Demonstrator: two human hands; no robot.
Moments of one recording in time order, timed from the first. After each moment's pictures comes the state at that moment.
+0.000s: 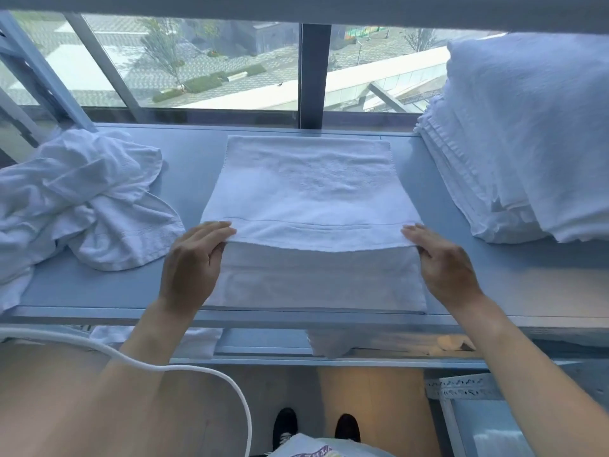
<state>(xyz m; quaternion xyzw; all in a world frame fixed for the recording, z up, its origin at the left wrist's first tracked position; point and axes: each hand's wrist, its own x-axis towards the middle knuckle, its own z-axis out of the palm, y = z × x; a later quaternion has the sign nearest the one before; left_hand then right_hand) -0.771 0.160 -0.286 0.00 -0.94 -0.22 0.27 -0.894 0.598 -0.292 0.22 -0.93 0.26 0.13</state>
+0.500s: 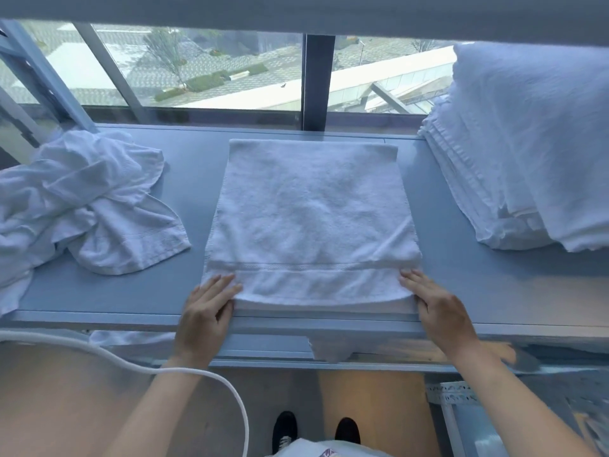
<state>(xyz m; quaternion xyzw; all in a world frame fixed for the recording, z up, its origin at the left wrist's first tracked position) -0.713 0.179 -0.364 0.05 -0.95 -0.26 0.17 -0.849 0.610 -0.345 0.20 -0.95 0.24 0.03</state>
